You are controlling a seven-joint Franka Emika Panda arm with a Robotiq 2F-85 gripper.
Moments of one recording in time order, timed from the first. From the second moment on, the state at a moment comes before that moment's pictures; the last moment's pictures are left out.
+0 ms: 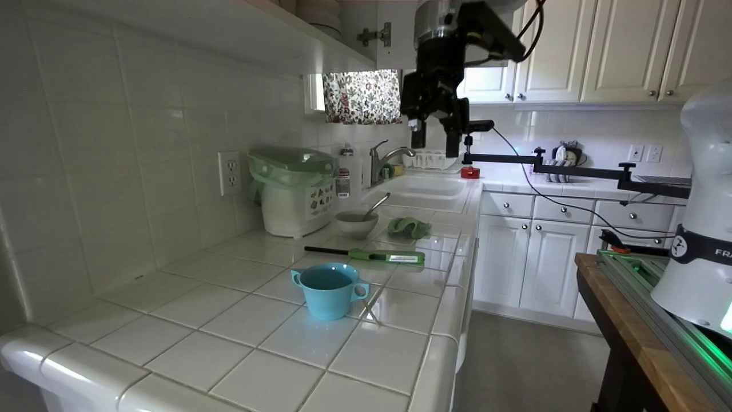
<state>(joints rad) 0.02 -0.19 0.12 -2.32 0.32 2.11 0.47</state>
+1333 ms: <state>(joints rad) 0.01 0.11 0.00 -2.28 0.01 2.36 0.45</state>
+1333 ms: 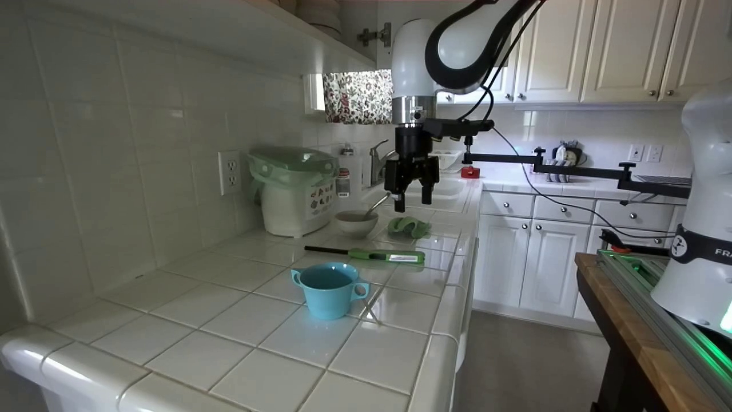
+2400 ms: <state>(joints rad) 0.01 0.24 -0.02 -2.19 -0.10 2.46 0.12</state>
